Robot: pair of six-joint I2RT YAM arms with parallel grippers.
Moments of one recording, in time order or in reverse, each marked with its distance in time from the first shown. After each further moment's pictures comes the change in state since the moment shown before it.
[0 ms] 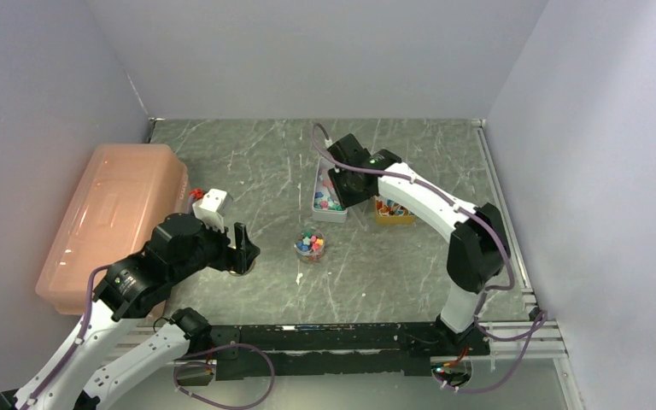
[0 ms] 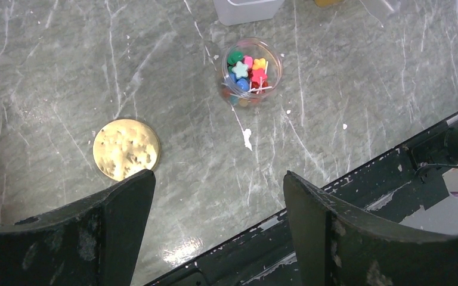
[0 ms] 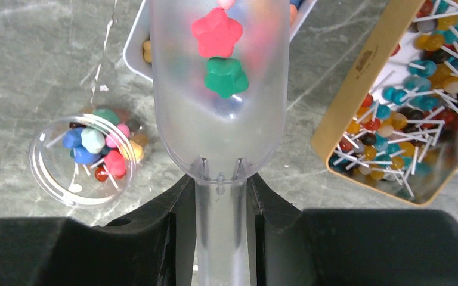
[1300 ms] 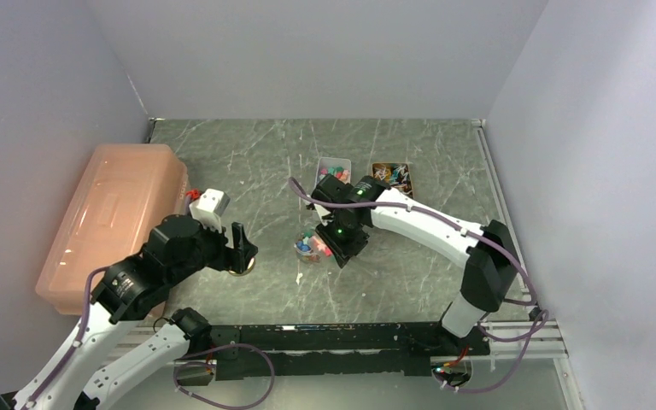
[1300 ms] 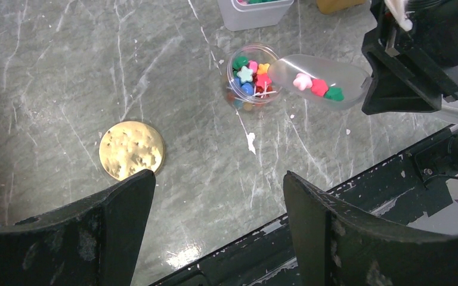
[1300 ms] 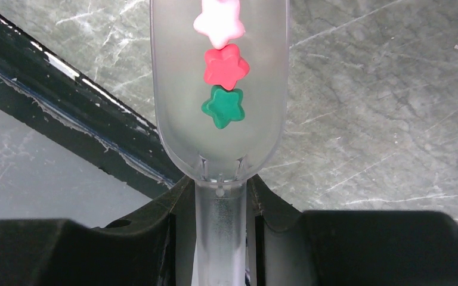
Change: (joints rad) left arm 0.000 -0.012 0.000 -0.001 -0.025 -0.002; right arm 0.240 -0.164 -0.140 -0.293 -0.220 -0.032
